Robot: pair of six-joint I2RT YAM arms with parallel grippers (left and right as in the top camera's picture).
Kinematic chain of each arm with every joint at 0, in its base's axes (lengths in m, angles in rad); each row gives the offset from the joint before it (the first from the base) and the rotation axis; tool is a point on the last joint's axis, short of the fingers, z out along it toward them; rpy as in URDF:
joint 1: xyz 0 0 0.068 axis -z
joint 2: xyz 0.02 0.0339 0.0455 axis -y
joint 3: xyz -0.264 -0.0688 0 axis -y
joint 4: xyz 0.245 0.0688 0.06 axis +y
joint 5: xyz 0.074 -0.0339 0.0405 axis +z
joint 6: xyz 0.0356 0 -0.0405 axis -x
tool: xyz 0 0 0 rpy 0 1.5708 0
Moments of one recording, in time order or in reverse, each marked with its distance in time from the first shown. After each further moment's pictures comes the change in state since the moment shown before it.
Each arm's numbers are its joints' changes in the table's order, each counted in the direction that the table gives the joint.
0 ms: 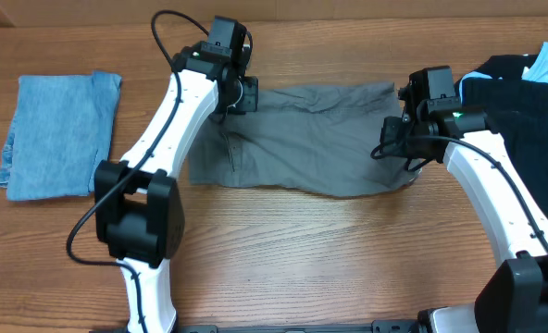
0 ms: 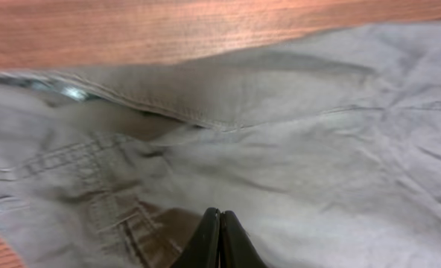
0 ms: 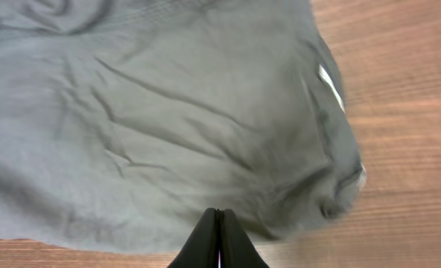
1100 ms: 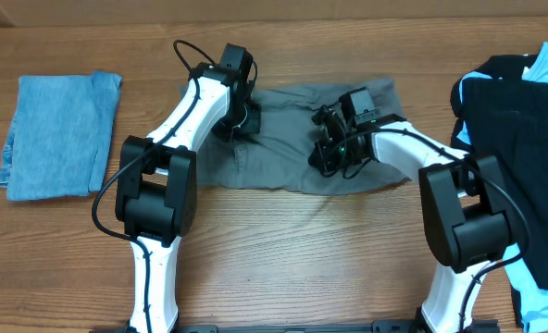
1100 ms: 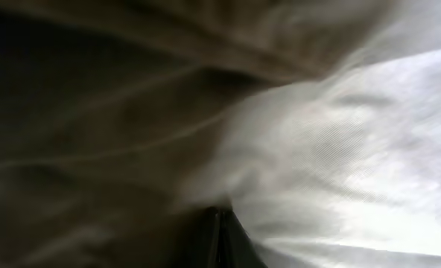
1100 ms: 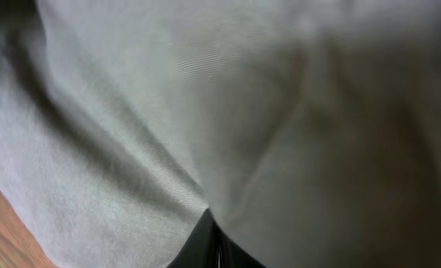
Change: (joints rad) left arm 0.000 -0.165 -0.038 0.019 -0.038 0.008; right arm -0.163 -0.431 -0.036 -0.391 0.421 0.241
